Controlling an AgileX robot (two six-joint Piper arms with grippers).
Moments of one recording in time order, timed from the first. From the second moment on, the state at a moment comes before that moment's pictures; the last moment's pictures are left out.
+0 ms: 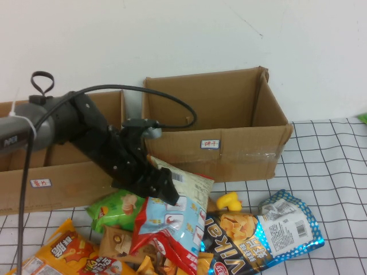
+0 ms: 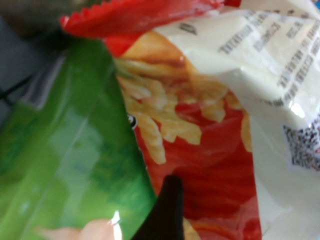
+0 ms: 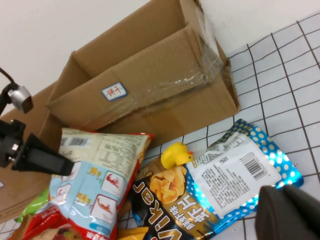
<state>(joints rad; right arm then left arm) -0.02 -0.01 0.03 0.78 0.45 -0.22 -0.27 2.05 -1.43 -0.64 0.96 0.63</state>
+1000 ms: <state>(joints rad) -0.02 -0.01 0.03 0.79 0.45 -0.23 -0.31 2.10 -1.44 -0.72 0.96 0.58</state>
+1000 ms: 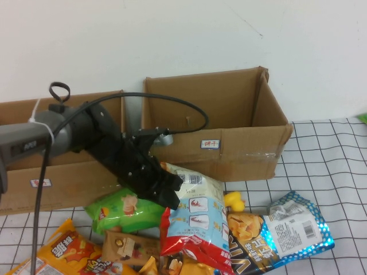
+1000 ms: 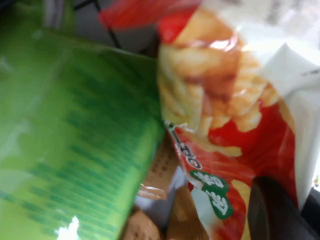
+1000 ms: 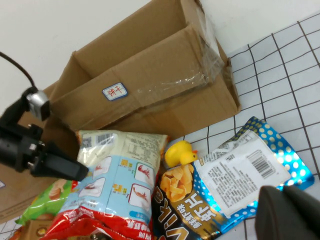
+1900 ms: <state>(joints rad) -0.02 -0.01 0.03 0.79 0.45 -0.23 -0.28 1.67 -1.45 -0.39 1.02 0.50</state>
